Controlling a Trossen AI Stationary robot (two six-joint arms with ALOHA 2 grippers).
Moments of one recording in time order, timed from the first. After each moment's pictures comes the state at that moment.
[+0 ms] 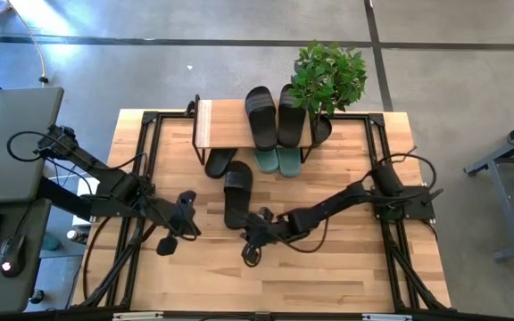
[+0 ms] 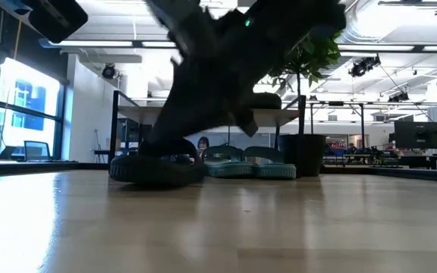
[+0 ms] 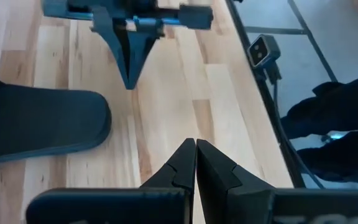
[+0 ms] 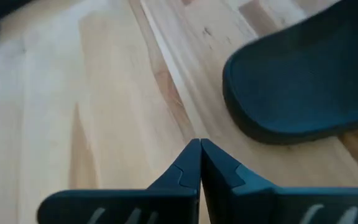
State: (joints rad) left arm -0.43 1.00 0.78 -0.53 -0.09 -0.40; right arm 0.34 2.09 1.37 -0.04 0.26 0.67
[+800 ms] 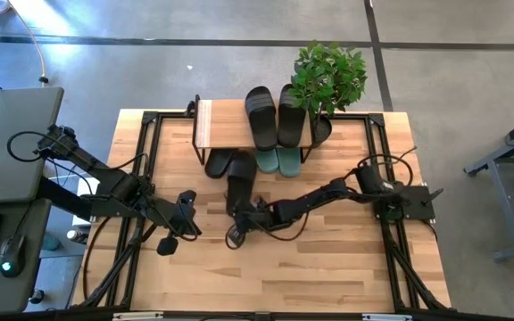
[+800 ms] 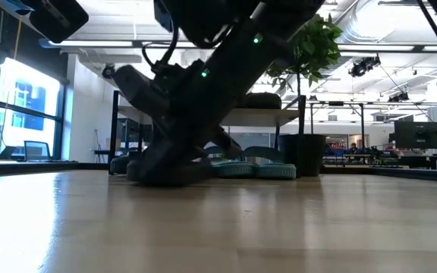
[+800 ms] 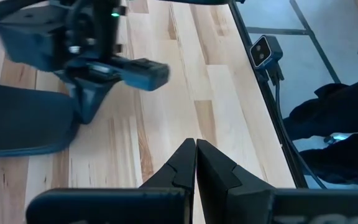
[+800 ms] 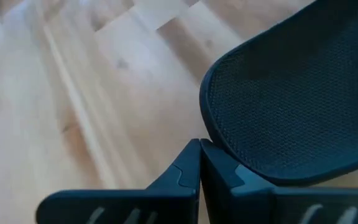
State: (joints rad) left arm -0.43 1.00 0.78 -0.53 -0.10 -0.40; right arm 0.23 2.23 1.51 -0.13 0.31 0.74
